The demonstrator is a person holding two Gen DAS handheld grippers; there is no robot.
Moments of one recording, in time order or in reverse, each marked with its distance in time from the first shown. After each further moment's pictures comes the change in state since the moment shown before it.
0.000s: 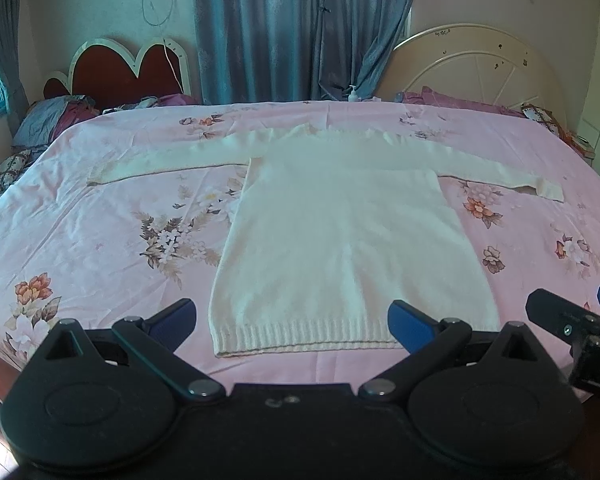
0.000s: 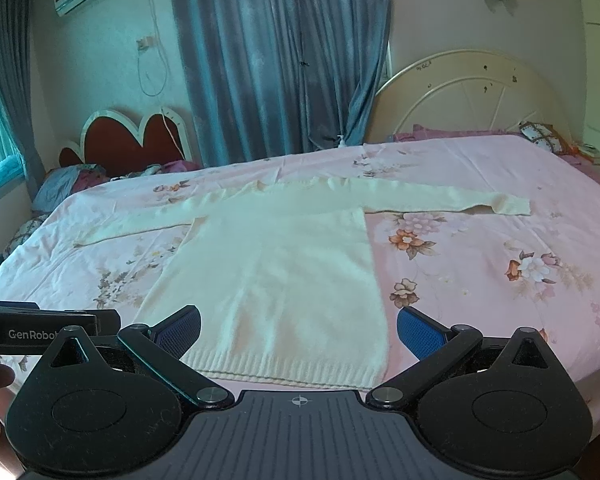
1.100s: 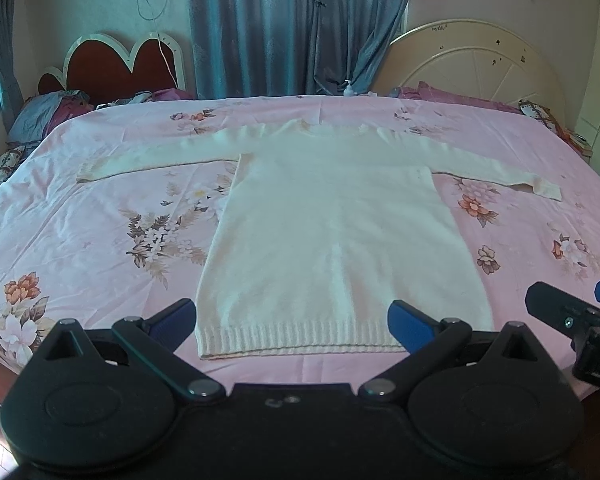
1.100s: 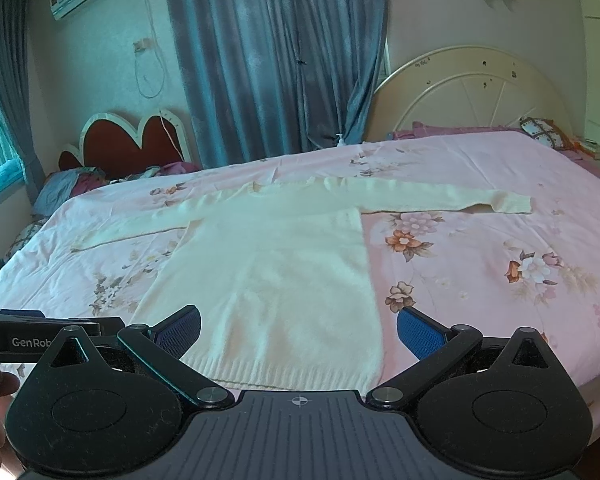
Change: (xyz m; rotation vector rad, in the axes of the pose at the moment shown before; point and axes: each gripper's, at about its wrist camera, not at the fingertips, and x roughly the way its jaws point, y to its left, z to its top) left arm 0.011 -0.013 0.004 -0.003 0.018 -0.010; right arm 0.006 -0.013 0.005 0.015 0.004 0.006
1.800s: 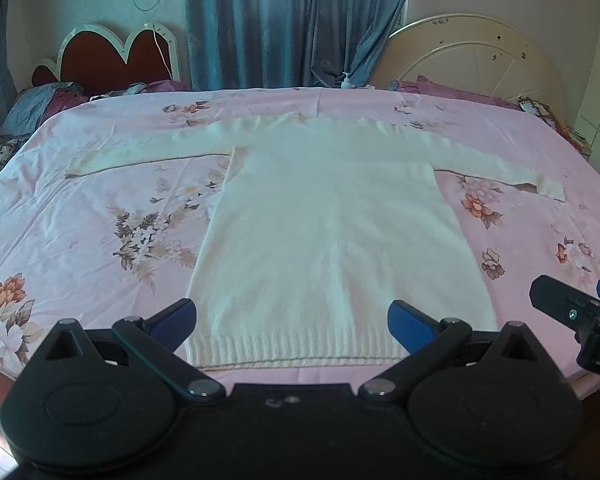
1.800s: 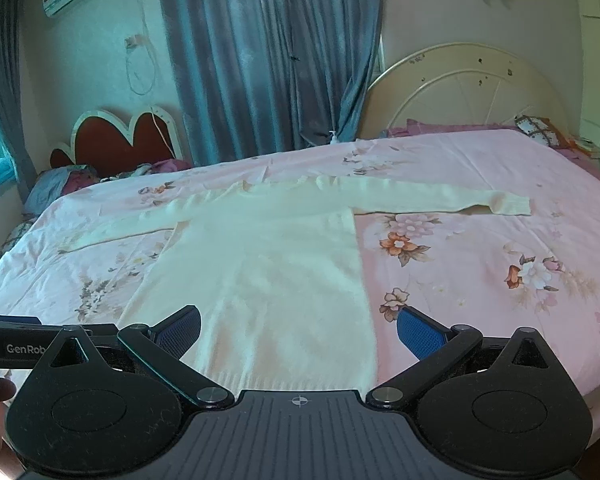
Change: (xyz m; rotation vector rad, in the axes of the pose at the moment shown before) left arm 0.028 0.000 0.012 -0.006 0.026 -0.016; right arm 0.028 -0.011 0.011 0.003 0.012 -0.023
